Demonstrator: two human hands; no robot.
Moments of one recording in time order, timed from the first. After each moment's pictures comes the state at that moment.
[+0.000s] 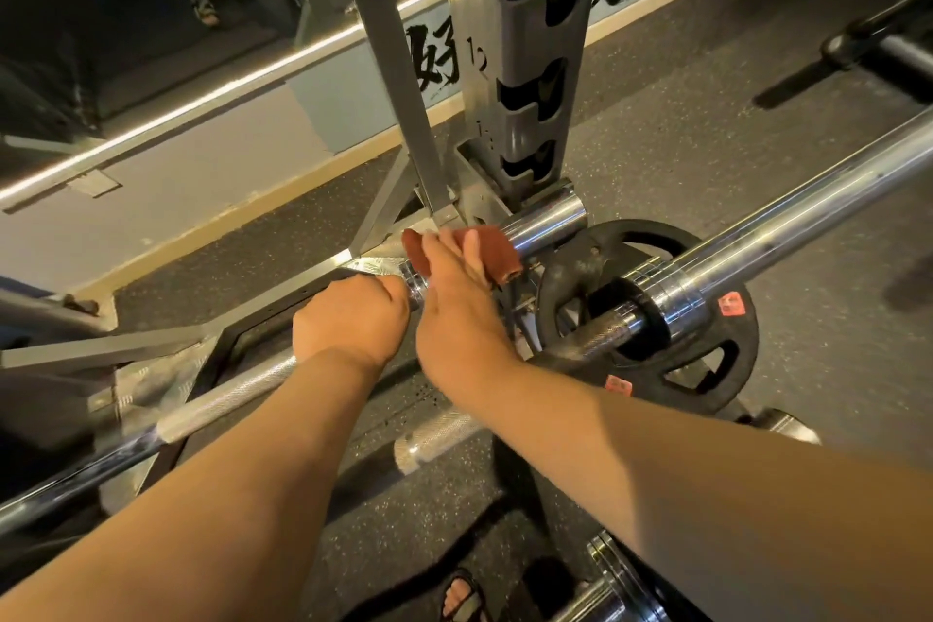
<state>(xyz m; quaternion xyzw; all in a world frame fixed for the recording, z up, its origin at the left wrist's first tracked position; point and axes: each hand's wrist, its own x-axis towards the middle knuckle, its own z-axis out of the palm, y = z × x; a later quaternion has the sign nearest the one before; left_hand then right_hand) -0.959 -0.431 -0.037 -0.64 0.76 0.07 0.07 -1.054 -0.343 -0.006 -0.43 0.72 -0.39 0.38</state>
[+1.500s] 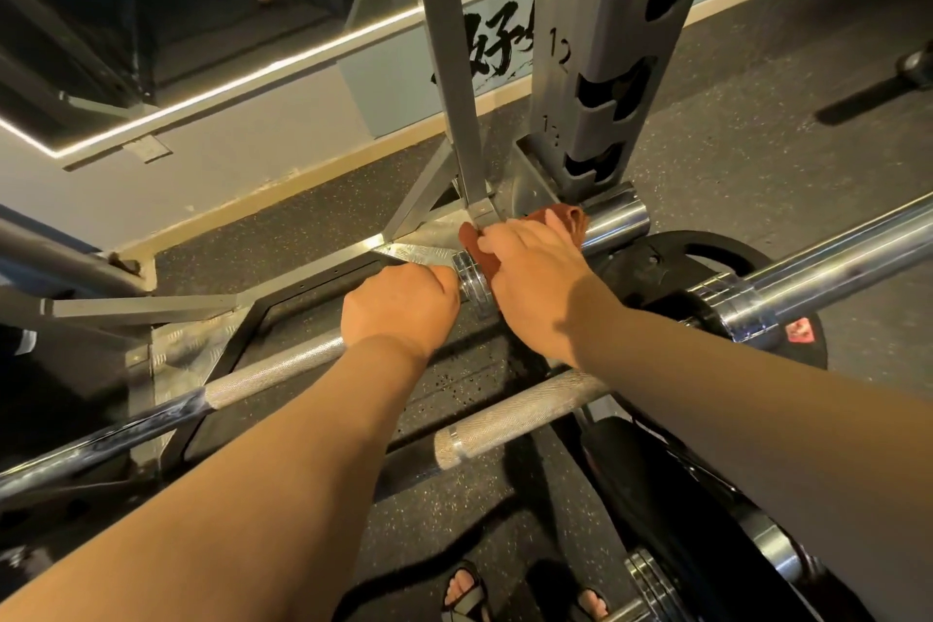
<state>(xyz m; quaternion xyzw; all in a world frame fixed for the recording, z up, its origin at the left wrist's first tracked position) -0.958 -0.429 -0.032 -0.62 0.78 0.10 0.05 -1.105 -0.362 -0.008 -0.65 0.71 -0.15 0.23</state>
